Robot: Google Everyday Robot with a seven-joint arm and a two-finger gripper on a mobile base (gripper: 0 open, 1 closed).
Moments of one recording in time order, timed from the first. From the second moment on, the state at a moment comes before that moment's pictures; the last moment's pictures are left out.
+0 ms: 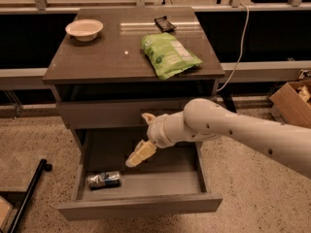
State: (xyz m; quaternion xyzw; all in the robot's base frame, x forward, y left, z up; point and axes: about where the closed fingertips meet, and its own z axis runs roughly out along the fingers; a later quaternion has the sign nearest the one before) arm 0.560 0.050 0.669 -0.56 0.70 0.24 0.38
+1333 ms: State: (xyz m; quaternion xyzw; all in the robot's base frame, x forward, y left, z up) arm 0.568 0.108 0.573 -0.54 0.68 0.31 0.37
